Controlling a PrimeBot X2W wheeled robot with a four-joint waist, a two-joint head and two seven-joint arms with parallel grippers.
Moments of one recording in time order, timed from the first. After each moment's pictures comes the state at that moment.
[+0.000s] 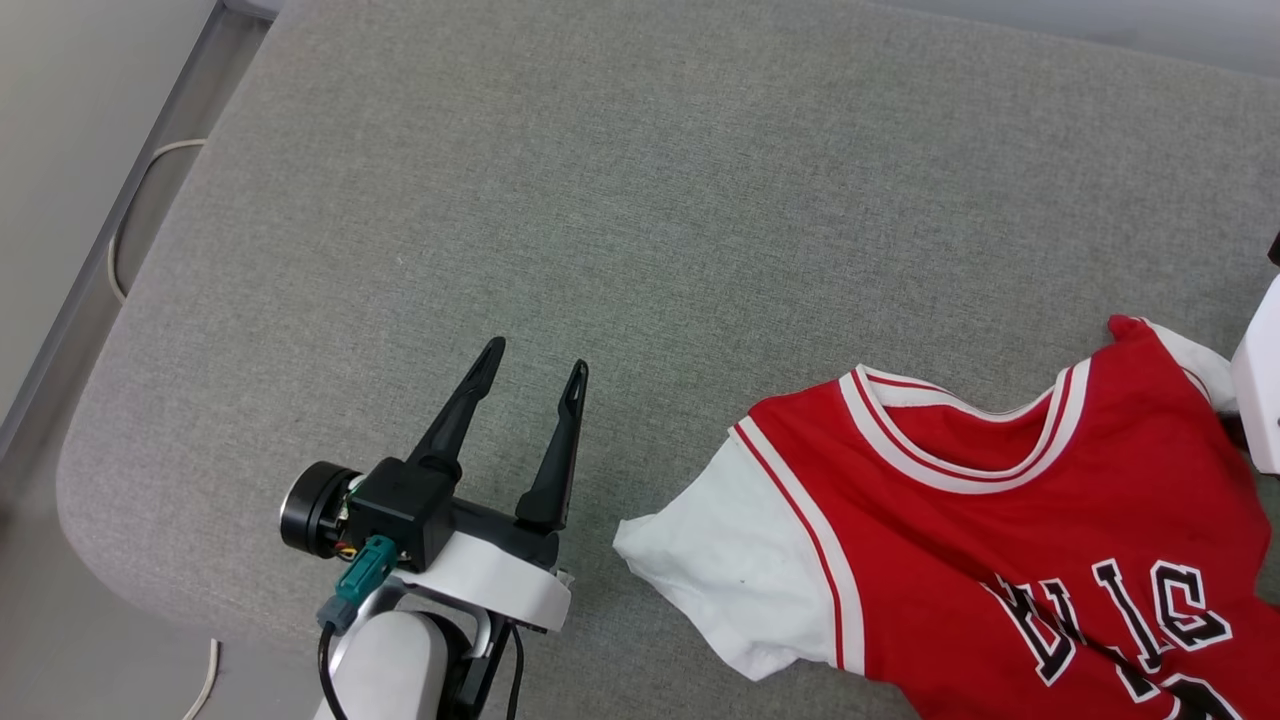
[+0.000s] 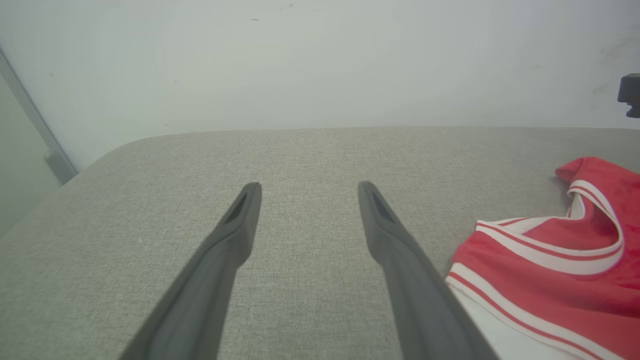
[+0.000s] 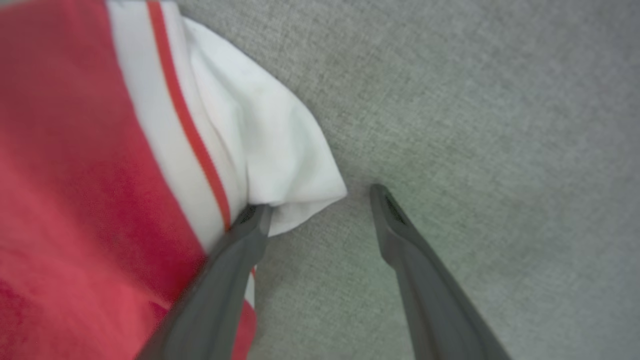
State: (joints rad) left arm -0.21 0.05 -0.21 0.08 -0.11 -0.13 -0.26; right arm -0.59 -0.55 0.14 0.34 0.40 0.13 1.21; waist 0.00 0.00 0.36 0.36
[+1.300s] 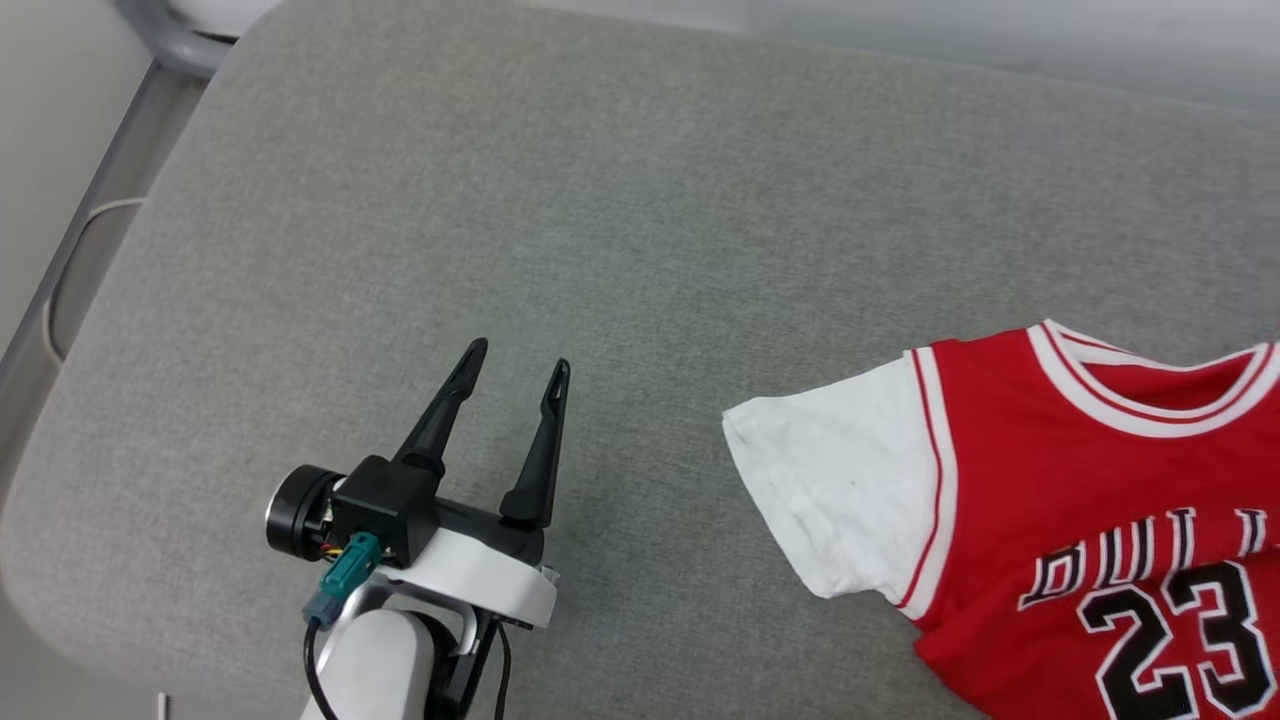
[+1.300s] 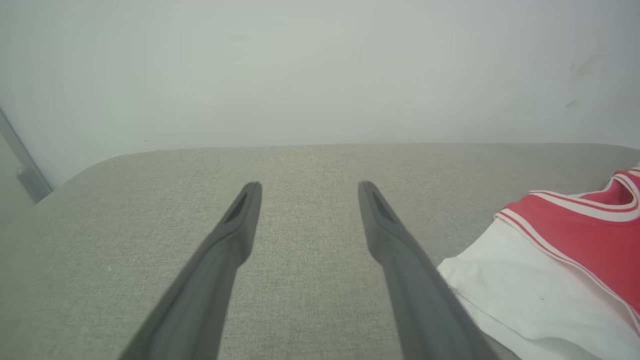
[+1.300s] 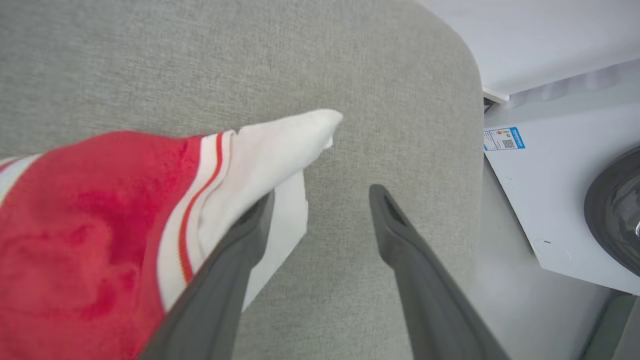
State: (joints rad) left arm -0.21 0.05 -0.18 0.10 -0.12 -0.13 -0.26; right arm -0.60 -0.66 -0.14 0.55 0.07 0.13 0.77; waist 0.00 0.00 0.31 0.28
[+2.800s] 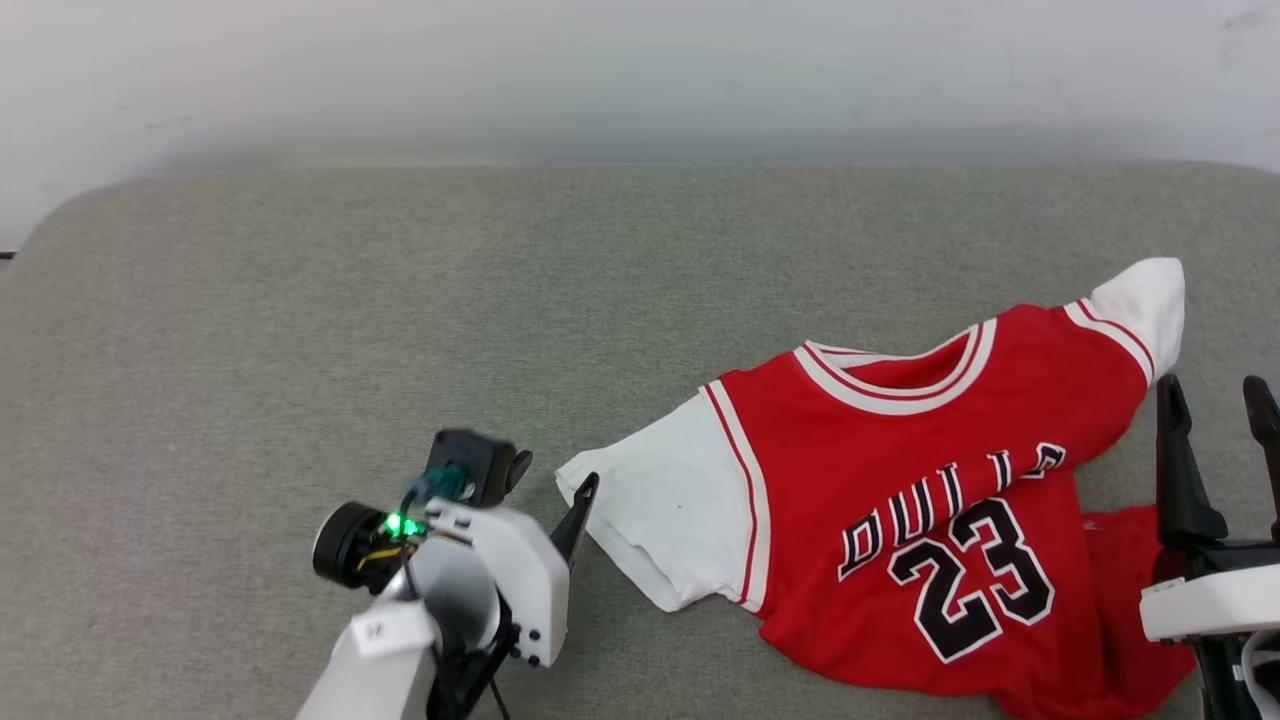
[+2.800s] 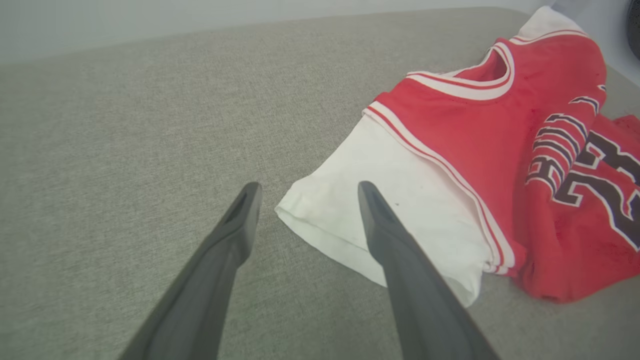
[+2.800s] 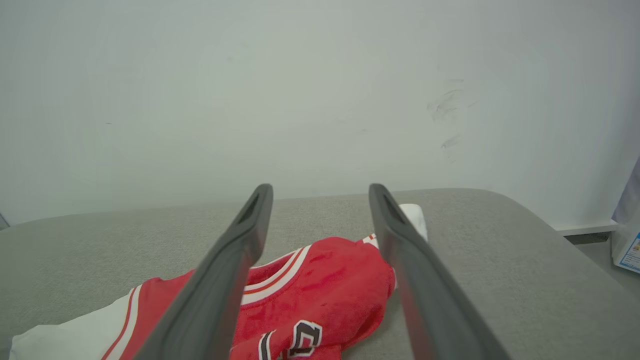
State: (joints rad) left arm -0.24 0.13 -0.30 0.23 -0.26 -0.13 0.18; right arm -0.05 -0.18 -0.16 -0.01 0.30 0.13 -0.18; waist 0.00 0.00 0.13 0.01
